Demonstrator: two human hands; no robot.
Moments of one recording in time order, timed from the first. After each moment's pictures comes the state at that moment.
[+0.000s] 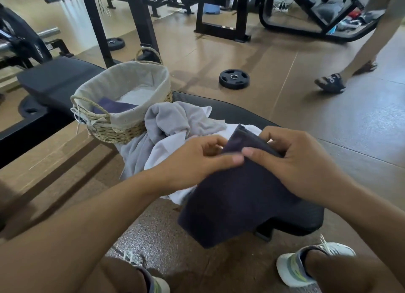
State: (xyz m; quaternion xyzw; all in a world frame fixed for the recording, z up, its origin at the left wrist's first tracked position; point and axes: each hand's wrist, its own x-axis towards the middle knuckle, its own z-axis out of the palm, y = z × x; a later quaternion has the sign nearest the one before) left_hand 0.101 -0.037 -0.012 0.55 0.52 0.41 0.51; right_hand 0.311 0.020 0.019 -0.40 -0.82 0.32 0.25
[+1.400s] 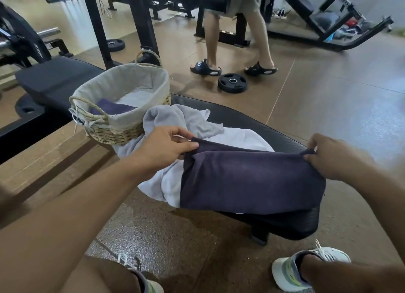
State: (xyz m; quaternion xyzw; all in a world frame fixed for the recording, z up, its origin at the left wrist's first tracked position) left_hand 0.053 -0.019 -0.018 0.41 0.69 0.43 0.41; right_hand 0.377 0.111 -0.009 -0.66 -0.74 0.11 -0.05
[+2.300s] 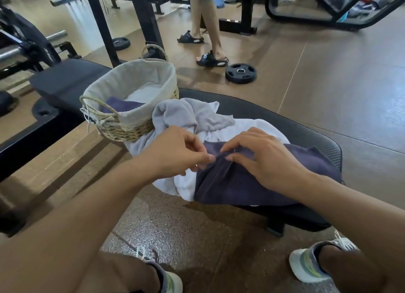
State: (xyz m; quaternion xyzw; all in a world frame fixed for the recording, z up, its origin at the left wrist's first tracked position) left_hand 0.065 -0.045 0.010 0.54 0.72 0.25 0.36; right_hand 0.268 0.044 -0.038 -0.26 -0.91 0.22 0.24
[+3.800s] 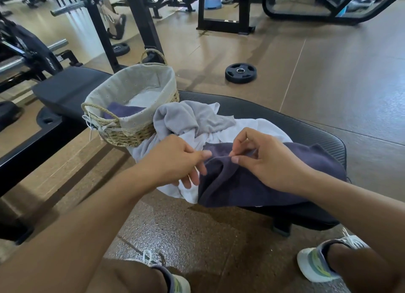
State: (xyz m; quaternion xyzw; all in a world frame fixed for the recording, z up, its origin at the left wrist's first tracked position) left_hand 0.064 -0.050 0.010 0.51 0.75 0.20 0.37; right_hand 0.268 0.035 -0.029 -0.34 -0.82 0.39 0.23
